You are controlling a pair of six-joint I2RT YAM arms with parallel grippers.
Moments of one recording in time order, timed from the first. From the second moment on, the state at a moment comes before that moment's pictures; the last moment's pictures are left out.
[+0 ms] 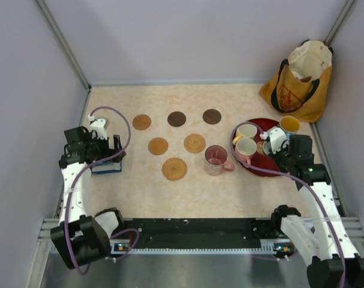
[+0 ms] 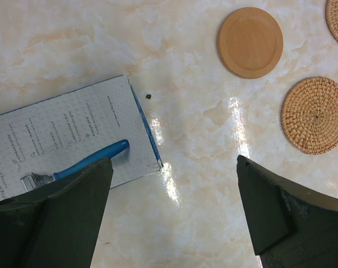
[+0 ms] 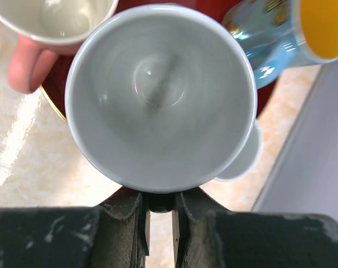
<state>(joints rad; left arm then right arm) 0.33 1.03 0.83 -0.63 0.50 0.29 0.03 0.76 0.67 -0.73 -0.03 -0.55</state>
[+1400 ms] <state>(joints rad) 0.42 0.92 0.79 -0.59 0.50 0.29 0.85 2.41 2.41 -0.73 0.03 -0.20</state>
